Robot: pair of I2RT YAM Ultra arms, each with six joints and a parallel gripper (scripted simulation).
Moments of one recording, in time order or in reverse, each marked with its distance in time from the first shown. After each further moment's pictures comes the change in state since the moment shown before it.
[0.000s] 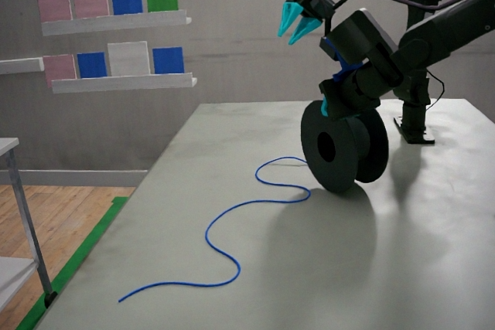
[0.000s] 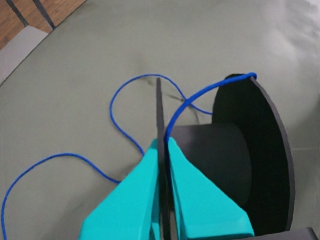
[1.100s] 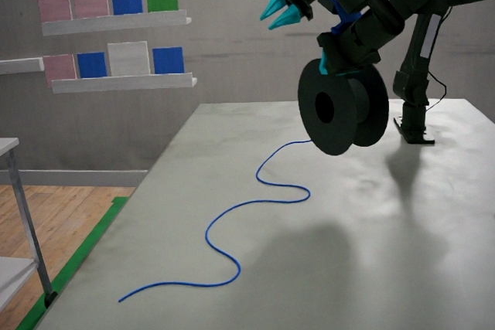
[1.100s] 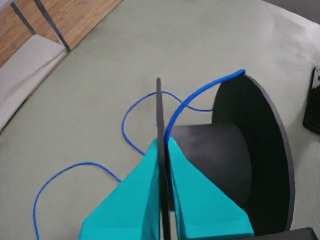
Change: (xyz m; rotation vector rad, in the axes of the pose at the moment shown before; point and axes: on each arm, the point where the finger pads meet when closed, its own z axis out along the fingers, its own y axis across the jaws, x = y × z) left arm -0.067 0.000 -0.040 -0.005 -0.004 0.004; right arm 0.076 -0.029 -0.014 0.308 0.033 0.677
